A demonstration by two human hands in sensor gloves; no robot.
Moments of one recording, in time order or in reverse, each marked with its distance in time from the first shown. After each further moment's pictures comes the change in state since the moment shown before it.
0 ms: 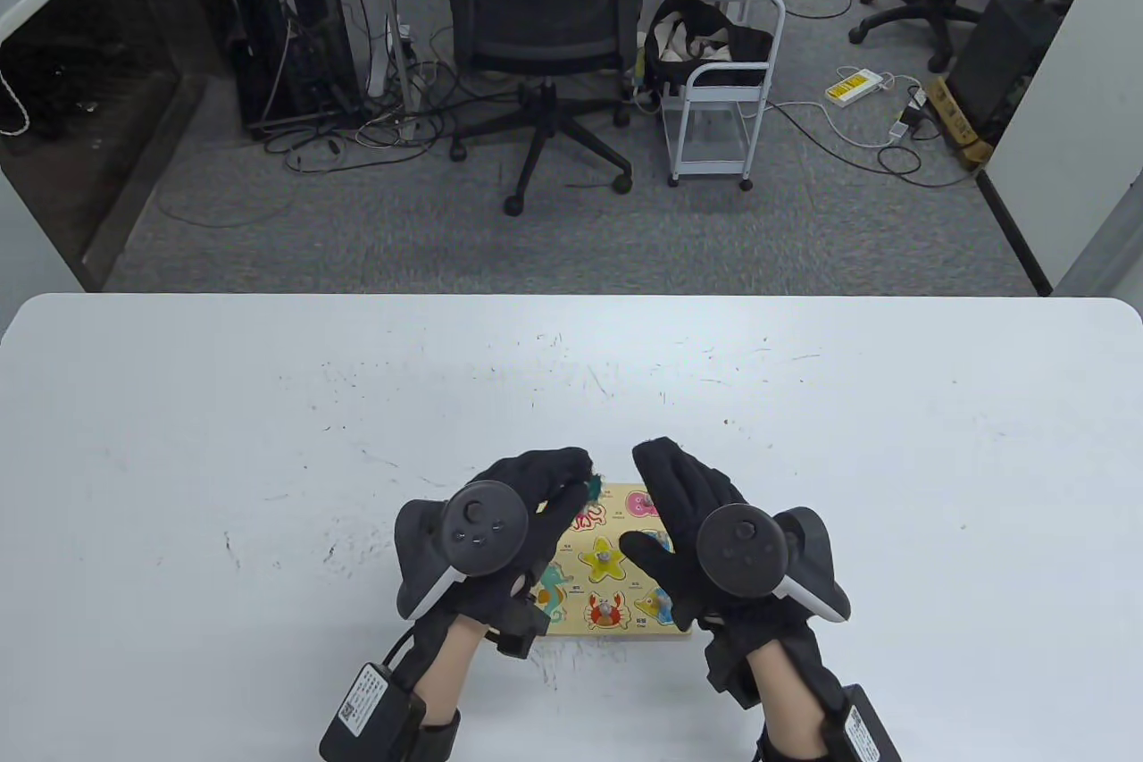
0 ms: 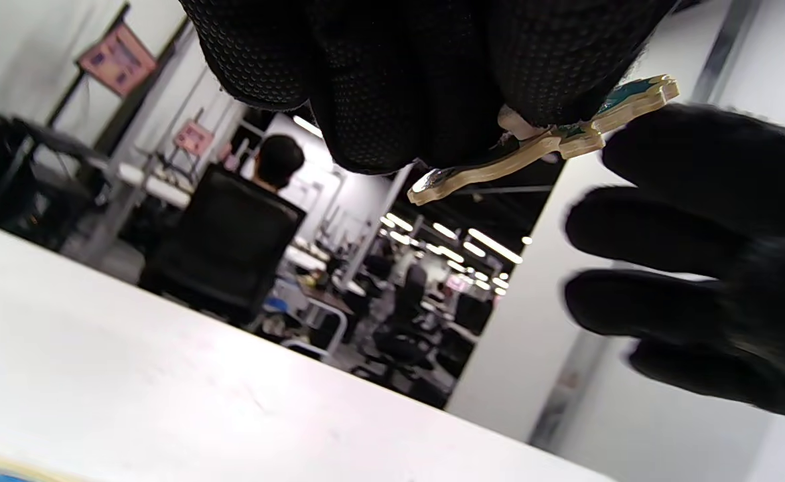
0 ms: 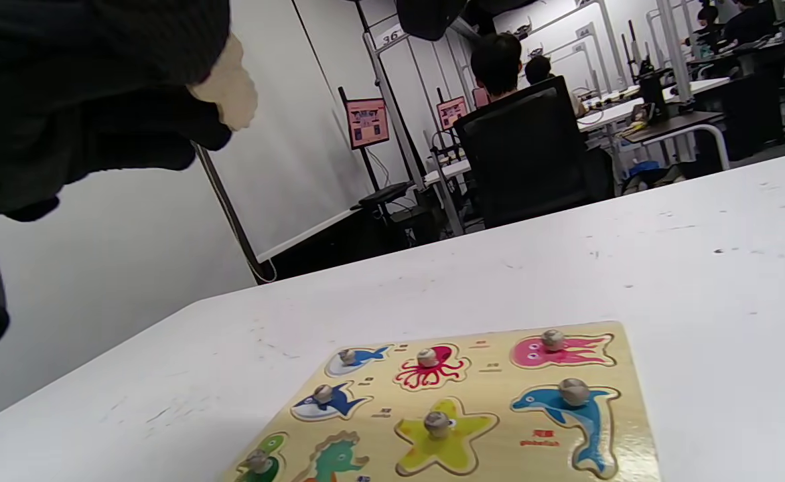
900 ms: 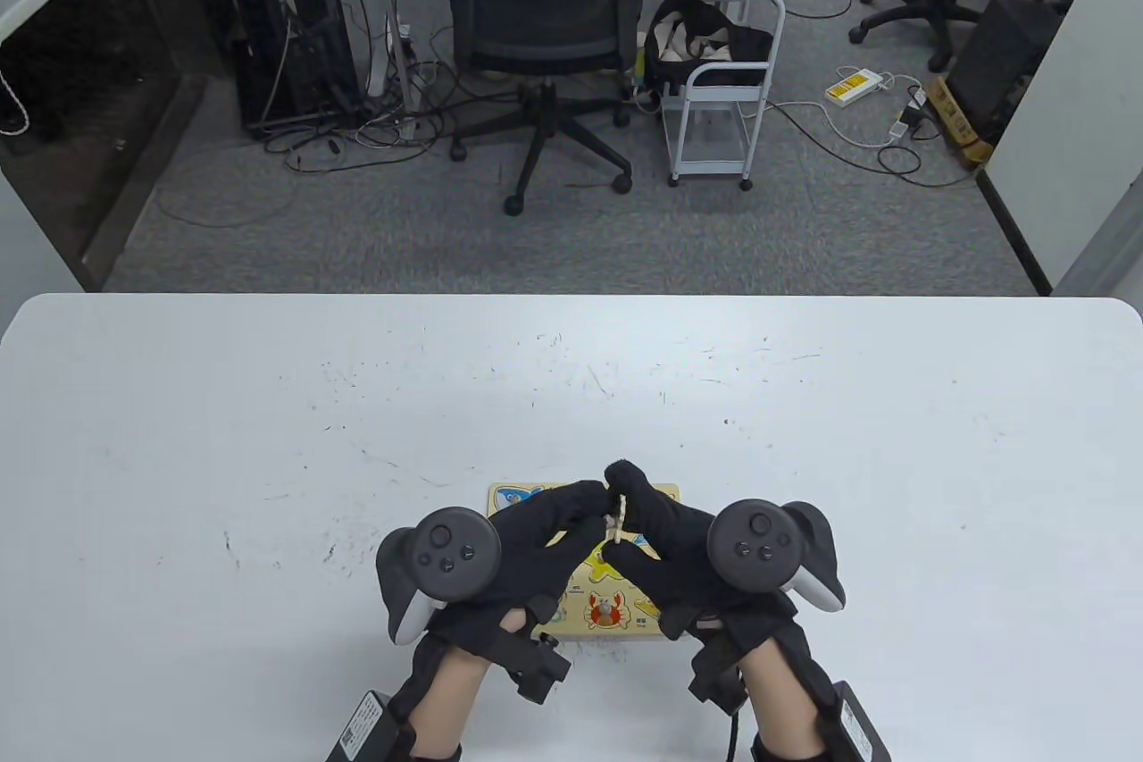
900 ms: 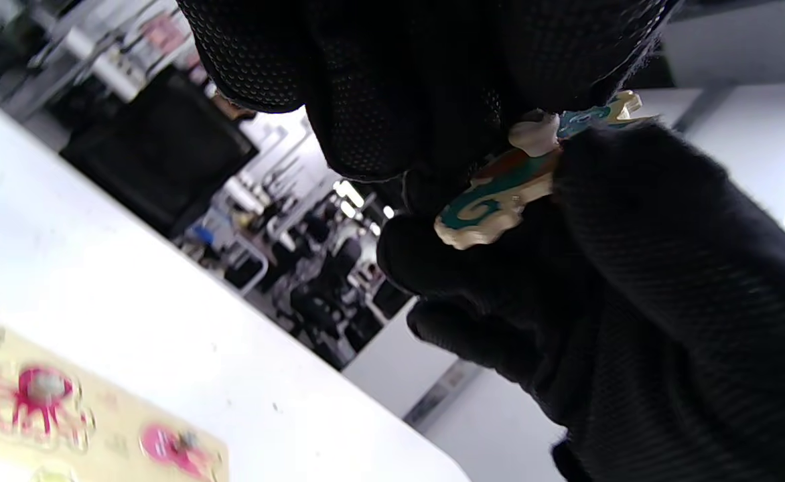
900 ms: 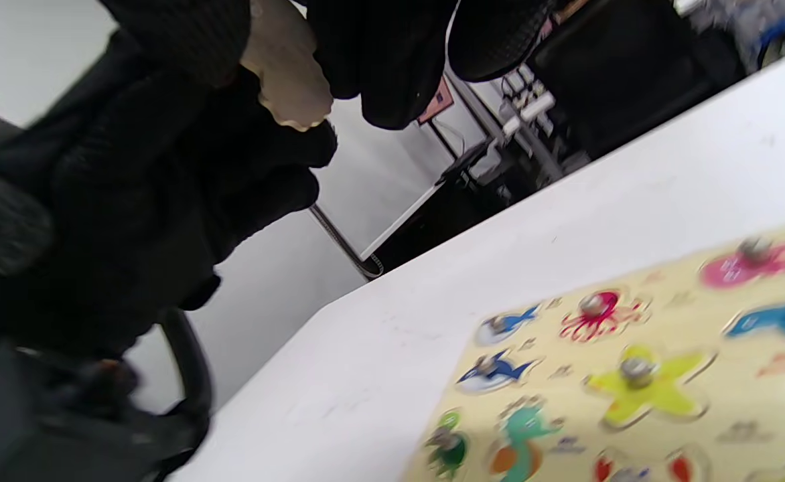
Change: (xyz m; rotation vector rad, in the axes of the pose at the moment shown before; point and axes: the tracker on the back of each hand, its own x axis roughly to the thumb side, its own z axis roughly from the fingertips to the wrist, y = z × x) left_hand -0.006 -0.008 0.020 -0.009 -0.081 0.200; right_hand -0.006 0.010 -0.008 0.096 -0.131 -0.375
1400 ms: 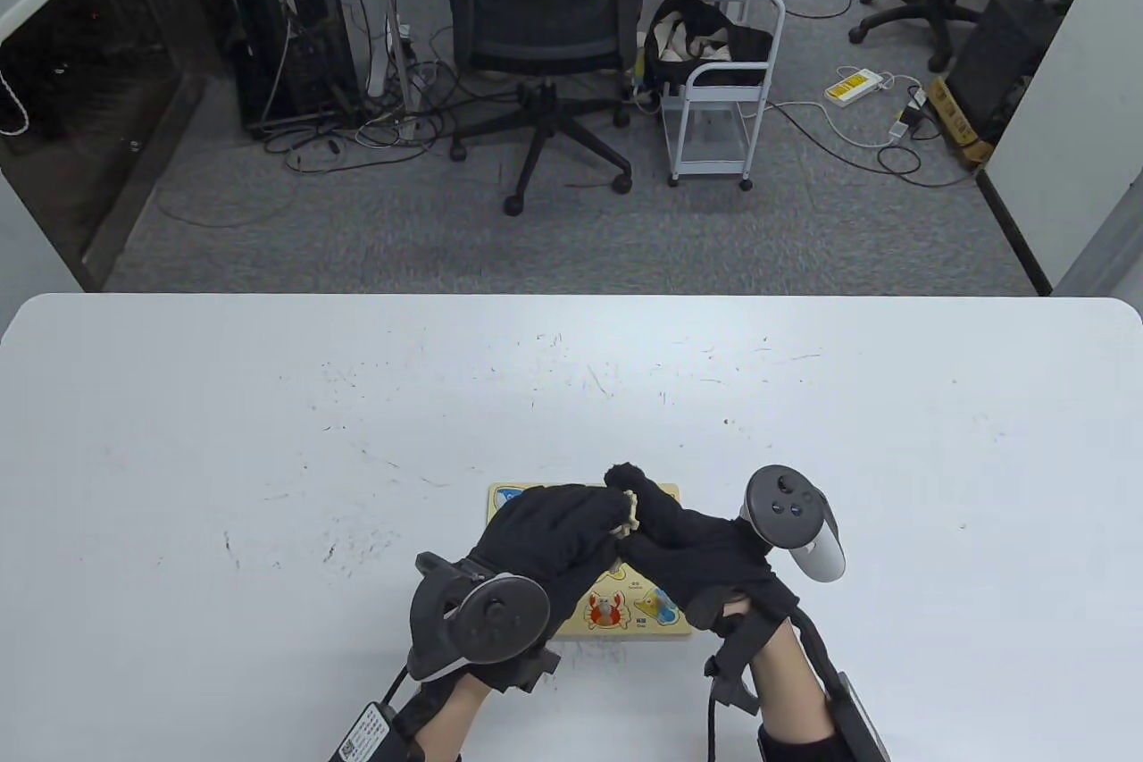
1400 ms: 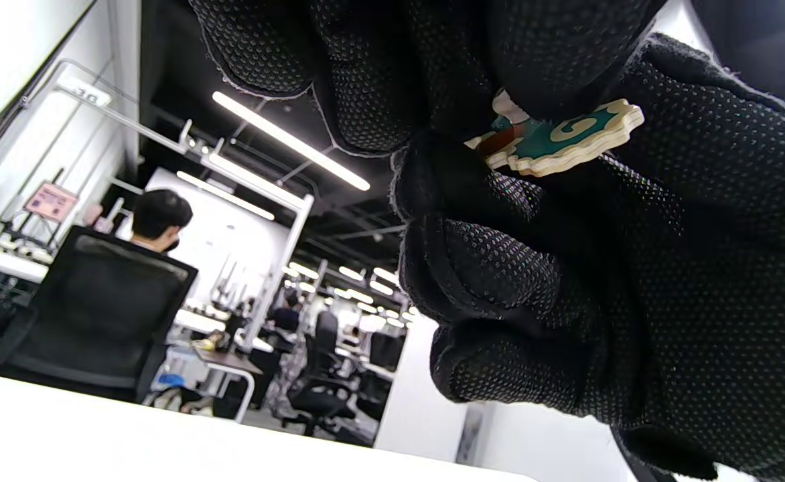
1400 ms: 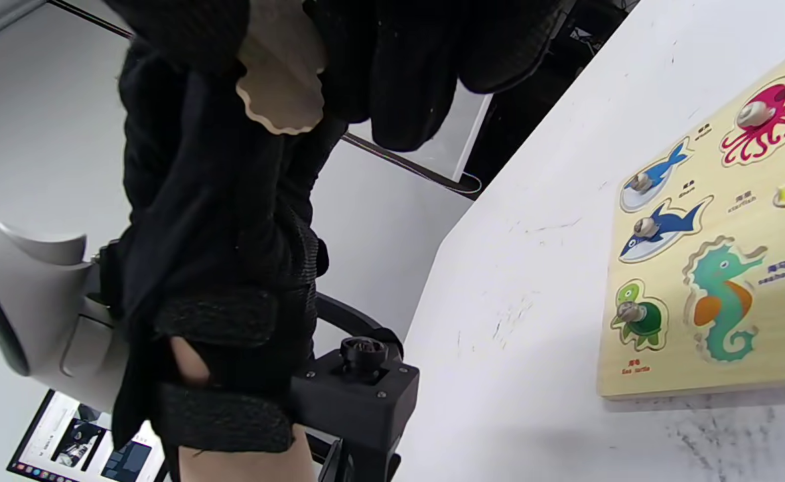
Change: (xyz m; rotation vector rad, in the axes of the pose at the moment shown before) left_hand 0.032 -0.003 0.013 0.112 -0.204 -0.306; right_hand -0.025 0.003 -0.008 0.181 -0.106 -0.440
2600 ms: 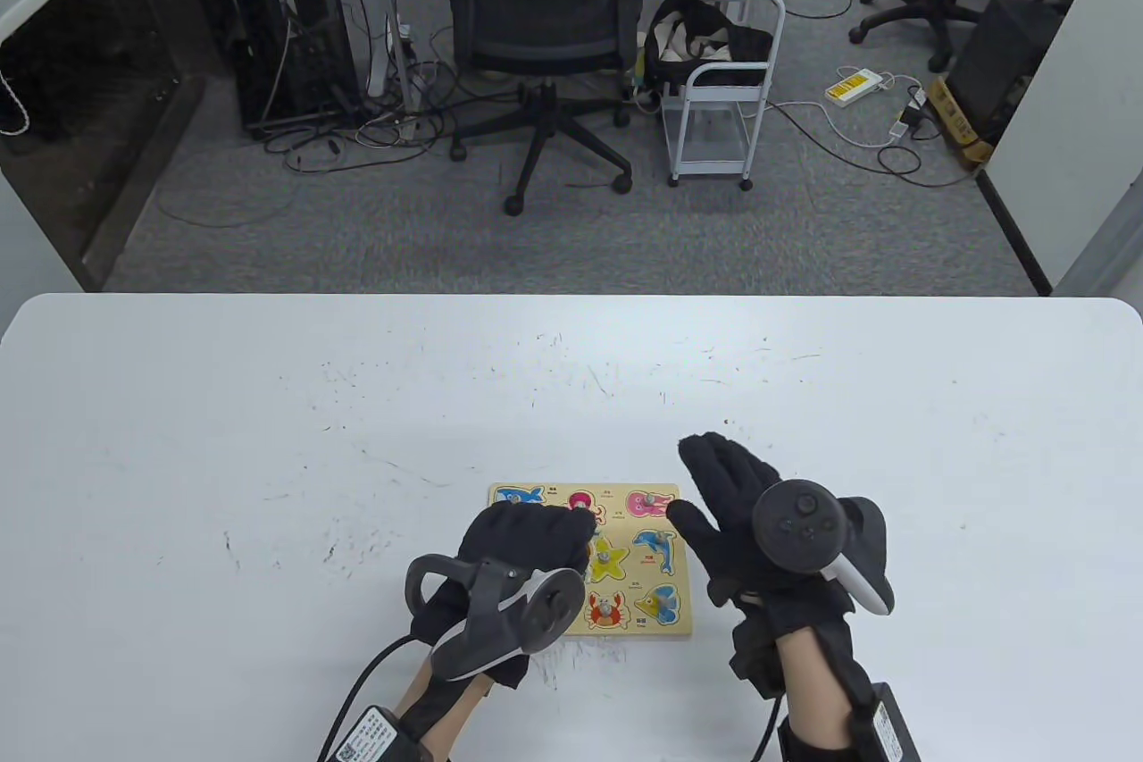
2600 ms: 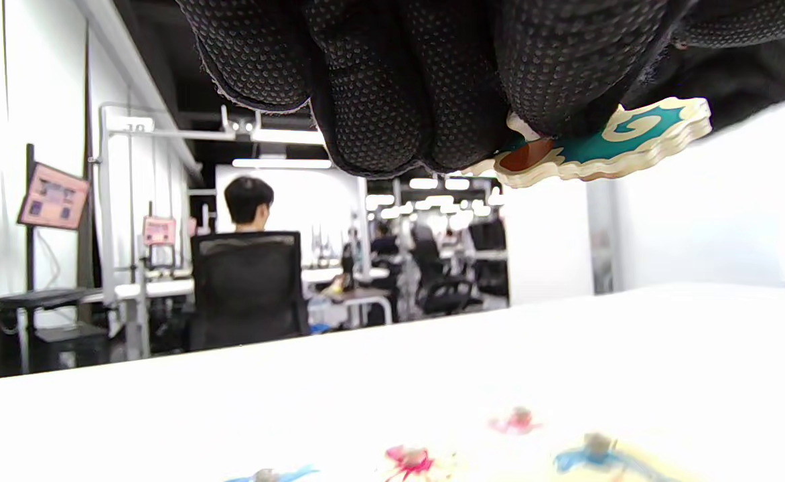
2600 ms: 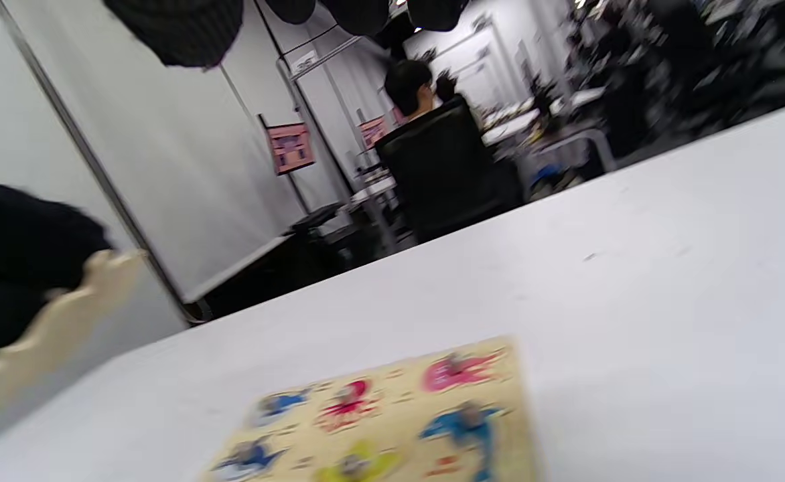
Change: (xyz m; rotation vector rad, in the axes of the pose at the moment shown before) left_hand -0.006 -0.032 -0.001 -0.280 0.082 -0.504; right_hand 0.029 -0.028 0.037 -0.465 0.469 0.842
